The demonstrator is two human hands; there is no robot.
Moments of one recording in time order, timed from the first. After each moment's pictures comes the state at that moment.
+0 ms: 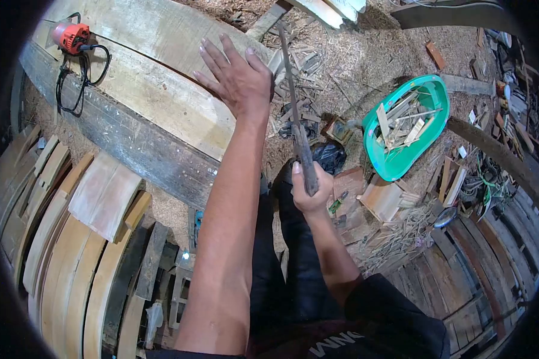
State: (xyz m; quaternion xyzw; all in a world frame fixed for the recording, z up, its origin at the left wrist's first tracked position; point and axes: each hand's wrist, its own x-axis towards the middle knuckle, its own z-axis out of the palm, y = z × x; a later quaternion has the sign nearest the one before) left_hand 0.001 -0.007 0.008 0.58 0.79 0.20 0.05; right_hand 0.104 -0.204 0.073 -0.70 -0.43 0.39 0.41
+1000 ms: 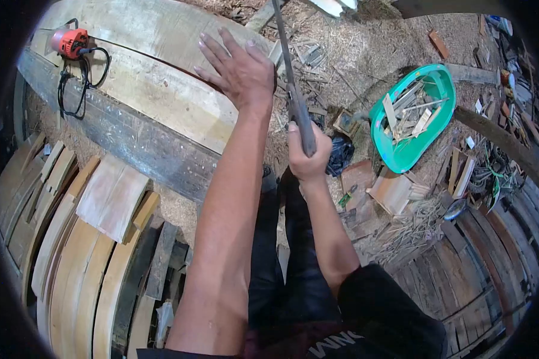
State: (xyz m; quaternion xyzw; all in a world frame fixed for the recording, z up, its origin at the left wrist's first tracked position) left_hand 0.002 -0.009 0.011 0.58 0.78 0.21 0.07; right_hand 0.084 -0.176 0.054 -0.70 -0.37 0.41 0.45
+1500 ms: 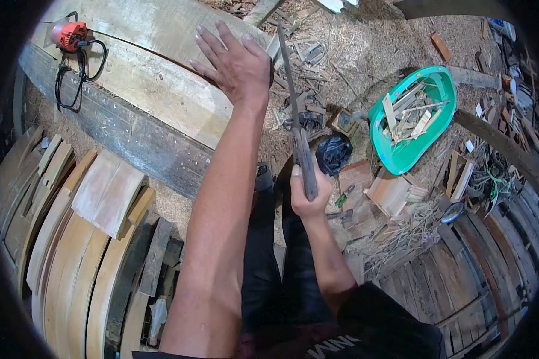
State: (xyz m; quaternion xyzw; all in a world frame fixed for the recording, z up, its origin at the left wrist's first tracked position) left_hand 0.000 -0.008 -0.001 0.59 0.78 0.21 0.02; right_hand 0.088 -0.208 0.070 -0.70 -0.40 0.38 0.46
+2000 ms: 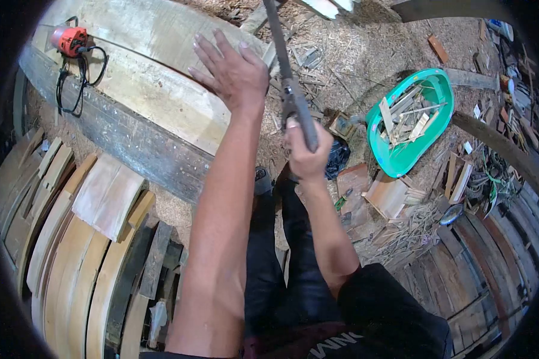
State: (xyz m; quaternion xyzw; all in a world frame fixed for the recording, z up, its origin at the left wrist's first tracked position) left_hand 0.001 -0.008 0.009 0.58 0.79 0.20 0.05; right_hand 0.094 -0.146 0.056 -0.66 -0.27 0.48 0.51
